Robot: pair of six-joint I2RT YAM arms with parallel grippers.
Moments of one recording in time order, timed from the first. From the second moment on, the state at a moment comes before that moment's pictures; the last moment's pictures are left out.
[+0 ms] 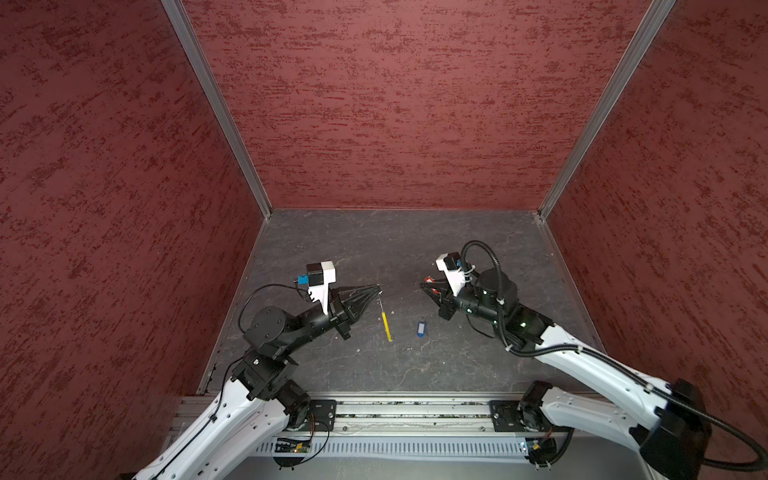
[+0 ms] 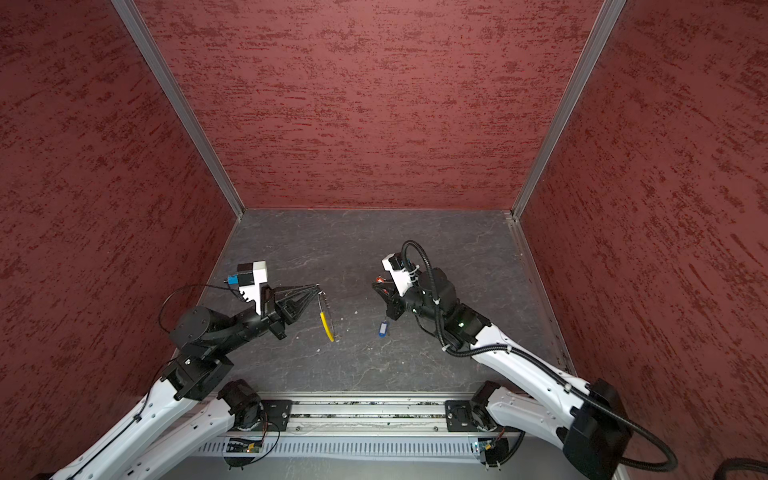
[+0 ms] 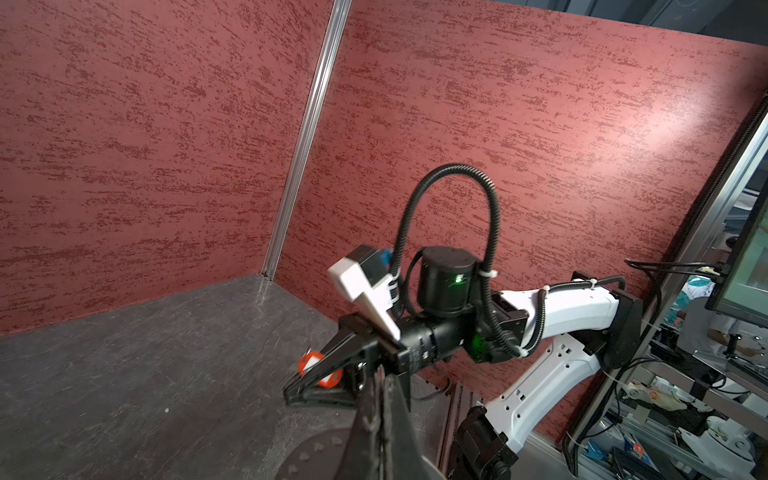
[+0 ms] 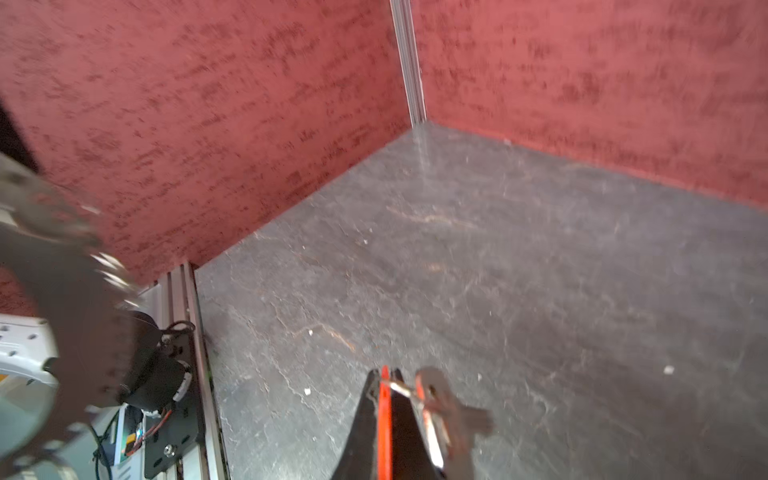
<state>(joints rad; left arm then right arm) -0.64 0.54 0.61 0.17 0.44 -0.49 0.72 1.11 0.69 0.10 -0.31 0.25</state>
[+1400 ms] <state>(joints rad) -0.64 0.54 0.57 0.20 0.42 -0.50 0.76 1.57 0.75 0.23 -0.41 0.42</state>
